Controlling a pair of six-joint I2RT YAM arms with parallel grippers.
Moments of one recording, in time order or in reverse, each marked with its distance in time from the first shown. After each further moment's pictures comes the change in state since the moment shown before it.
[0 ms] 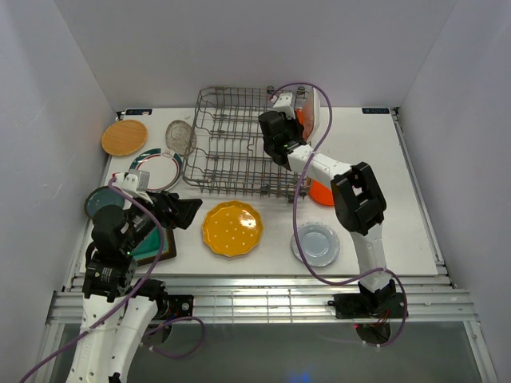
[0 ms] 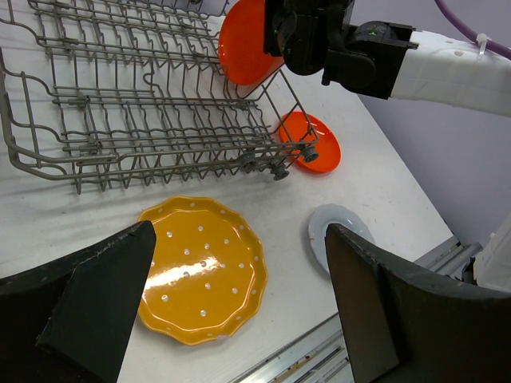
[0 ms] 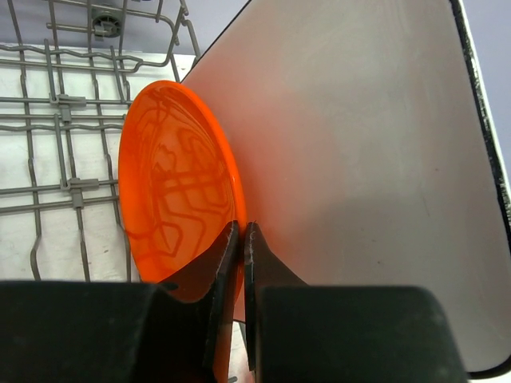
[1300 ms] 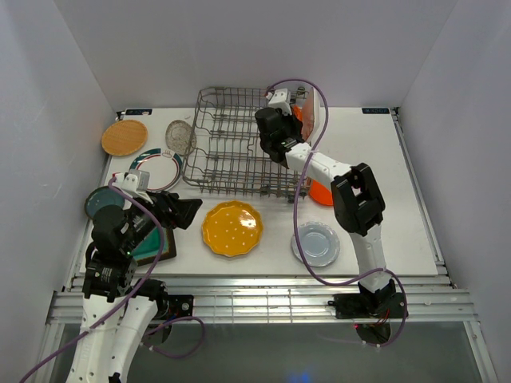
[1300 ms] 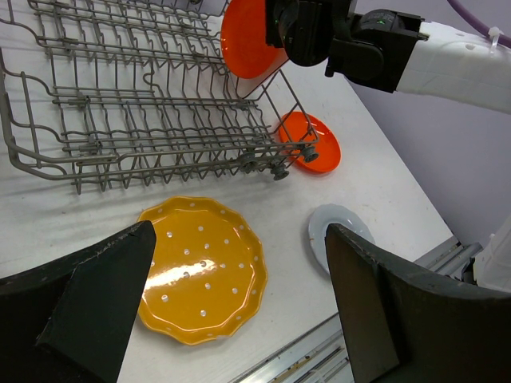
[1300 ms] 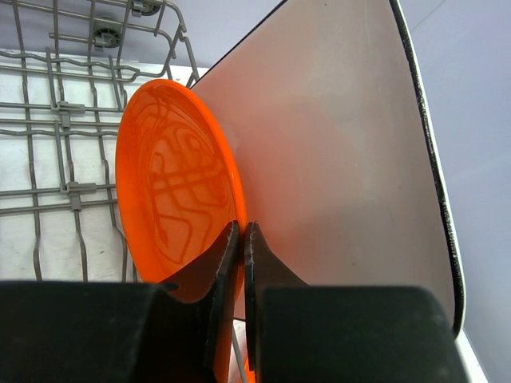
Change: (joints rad) left arm 0.000 0.000 0.000 0.000 0.000 0.000; right arm 0.019 0.000 0.058 -0.041 0.028 -0.056
